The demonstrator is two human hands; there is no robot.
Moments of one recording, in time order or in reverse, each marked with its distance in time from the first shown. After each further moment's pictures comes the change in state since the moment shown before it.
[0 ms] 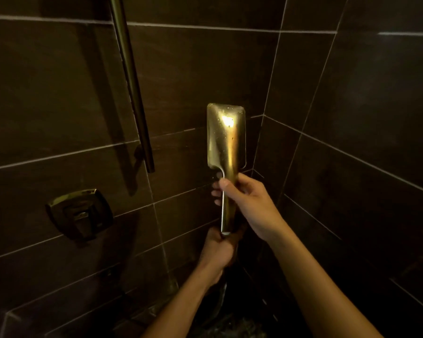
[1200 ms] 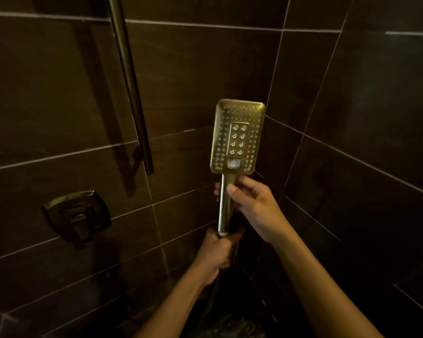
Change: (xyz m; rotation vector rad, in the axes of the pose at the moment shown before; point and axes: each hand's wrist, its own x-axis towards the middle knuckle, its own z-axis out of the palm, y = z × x) left_hand 0.015 0.006 -0.008 -0.003 -0.091 -0.020; right_hand 0.010 0.010 -0.013 0.117 -0.057 -0.038
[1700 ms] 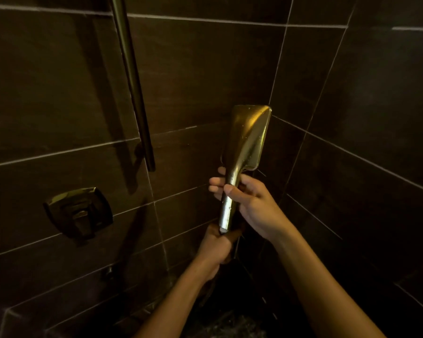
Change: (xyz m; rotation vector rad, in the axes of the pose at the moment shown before) left_hand 0.013 -0.004 -0.003 0.034 0.092 0.005; right_hand 0.006 0.001 0.009 0.033 -0.025 0.063
